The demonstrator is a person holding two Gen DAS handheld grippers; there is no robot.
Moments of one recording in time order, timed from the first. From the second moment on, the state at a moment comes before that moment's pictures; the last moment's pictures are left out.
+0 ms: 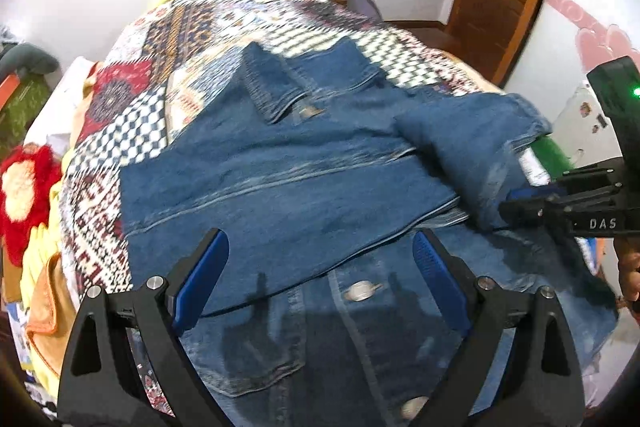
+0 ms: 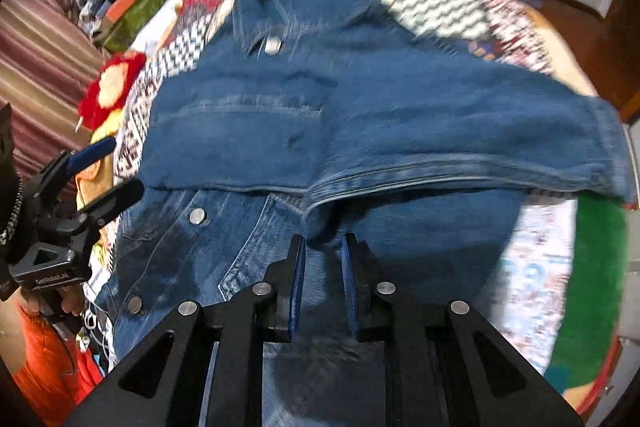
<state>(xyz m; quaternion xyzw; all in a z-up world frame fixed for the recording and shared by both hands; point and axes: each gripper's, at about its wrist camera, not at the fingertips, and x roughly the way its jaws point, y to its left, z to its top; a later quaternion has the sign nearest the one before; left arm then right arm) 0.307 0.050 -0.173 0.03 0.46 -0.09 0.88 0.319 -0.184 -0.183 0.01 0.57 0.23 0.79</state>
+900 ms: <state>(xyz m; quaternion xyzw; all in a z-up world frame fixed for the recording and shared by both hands) 0.426 -0.239 -0.232 0.20 0.54 -0.26 0.77 0.277 -0.420 -0.139 0.14 0.46 0.03 0.87</state>
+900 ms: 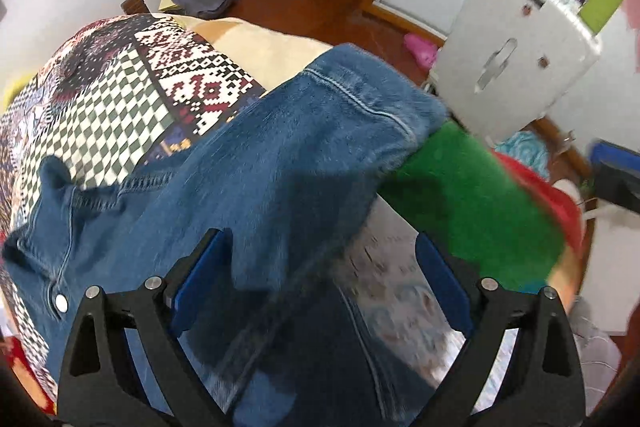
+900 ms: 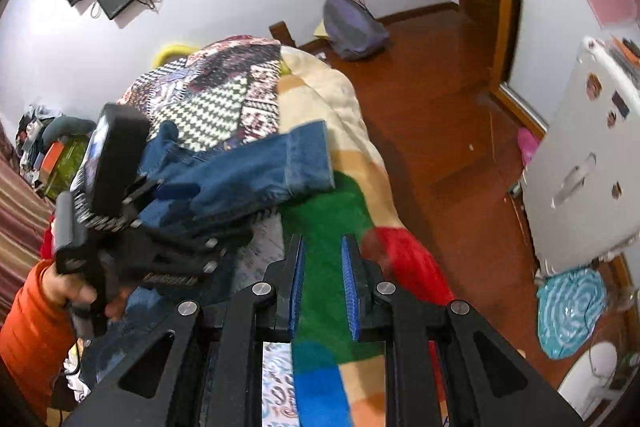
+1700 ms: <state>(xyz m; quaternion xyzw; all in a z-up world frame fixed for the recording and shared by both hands) 0.421 -0.076 -0.101 0.10 0.37 -0.17 0.91 0.323 -0.342 -0.154 0.09 0.49 0.12 0.86</state>
